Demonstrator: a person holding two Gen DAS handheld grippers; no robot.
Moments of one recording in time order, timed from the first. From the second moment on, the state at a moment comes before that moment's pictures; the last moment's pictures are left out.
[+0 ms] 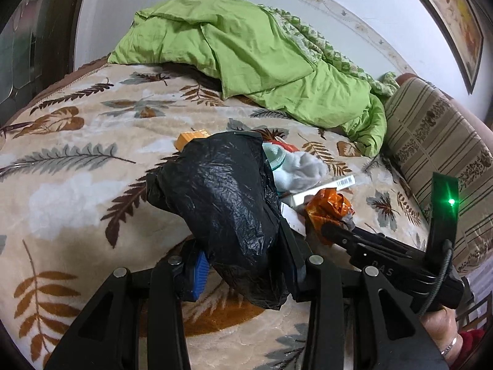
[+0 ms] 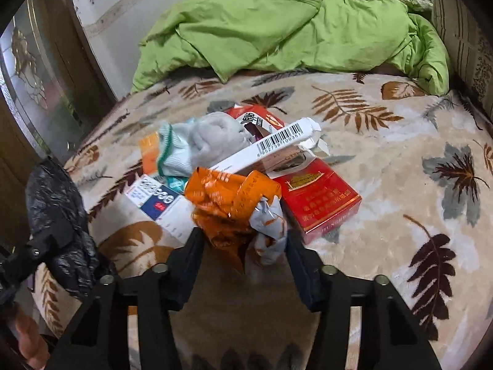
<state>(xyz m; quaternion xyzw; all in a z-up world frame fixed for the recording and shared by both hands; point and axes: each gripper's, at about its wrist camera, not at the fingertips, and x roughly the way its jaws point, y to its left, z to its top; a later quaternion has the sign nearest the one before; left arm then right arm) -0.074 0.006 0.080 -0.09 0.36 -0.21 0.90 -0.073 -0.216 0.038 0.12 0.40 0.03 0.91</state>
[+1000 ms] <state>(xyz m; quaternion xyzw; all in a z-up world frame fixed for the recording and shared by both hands) -0.161 -0.016 0.111 0.01 0.30 -0.20 0.93 -0.198 -0.202 0.091 0.16 0.30 0.03 0.94</state>
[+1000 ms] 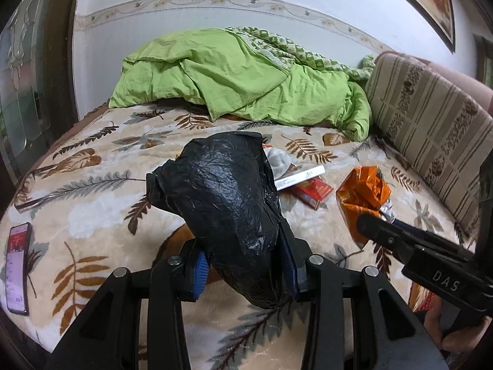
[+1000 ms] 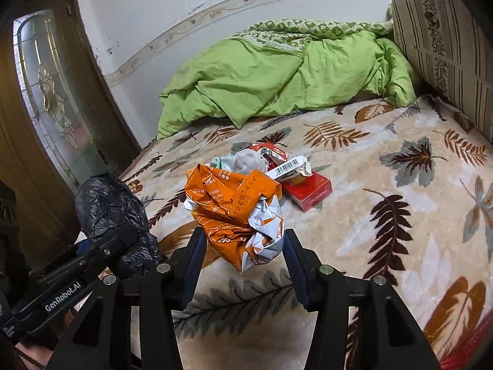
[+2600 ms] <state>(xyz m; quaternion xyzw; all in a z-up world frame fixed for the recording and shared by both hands) -0.203 -0.056 0.127 0.08 0.28 -0.24 0.93 -0.261 -0.242 0.109 0.24 0.29 0.02 0.92</state>
